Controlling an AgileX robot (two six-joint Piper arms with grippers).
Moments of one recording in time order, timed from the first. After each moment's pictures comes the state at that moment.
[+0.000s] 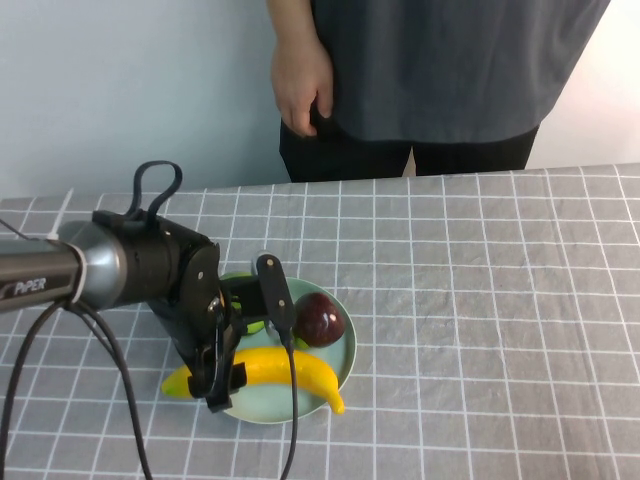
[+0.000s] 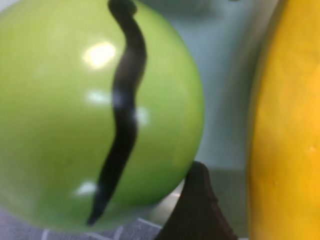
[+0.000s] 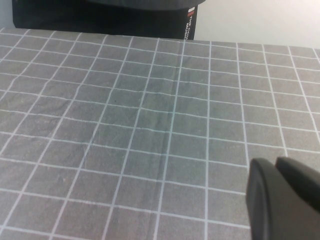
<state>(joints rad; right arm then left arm) 0.11 -0.03 0.03 -0.09 0.33 0.02 -0.50 1.89 -1.06 0.10 0.60 0.83</state>
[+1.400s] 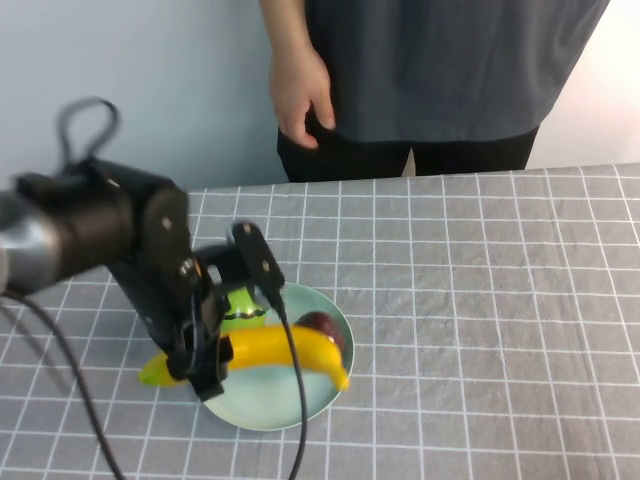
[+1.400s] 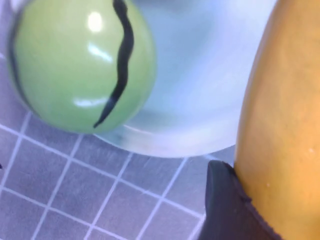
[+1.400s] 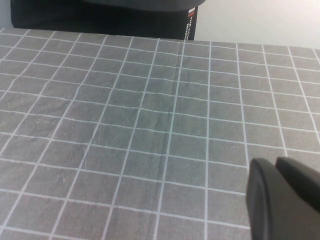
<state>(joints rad) 0.11 -0.03 0.03 -0.09 0.33 0.02 -0.50 1.71 -1.10 0.00 0.90 0.76</state>
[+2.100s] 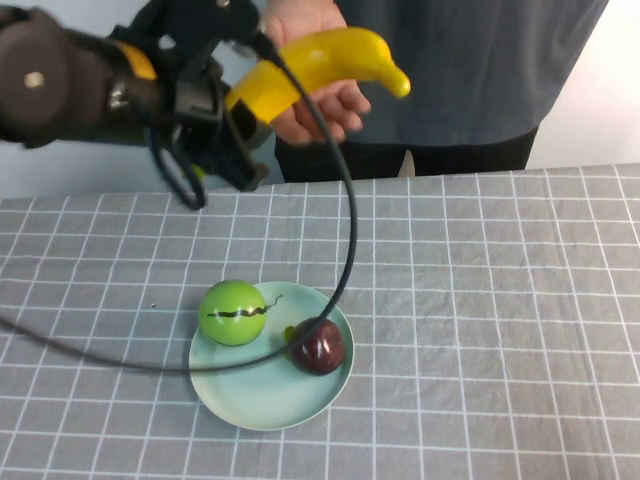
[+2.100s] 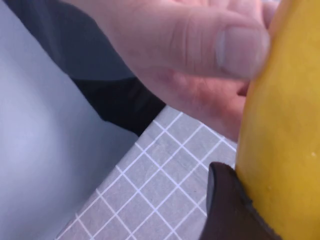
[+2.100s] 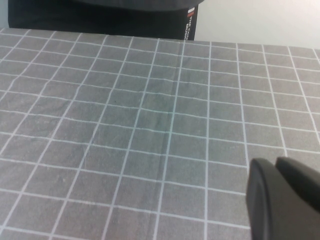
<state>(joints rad) 0.11 -0.03 0.03 -0.09 0.33 0.02 -0.50 1.45 -1.34 -0.06 0.63 0.55</state>
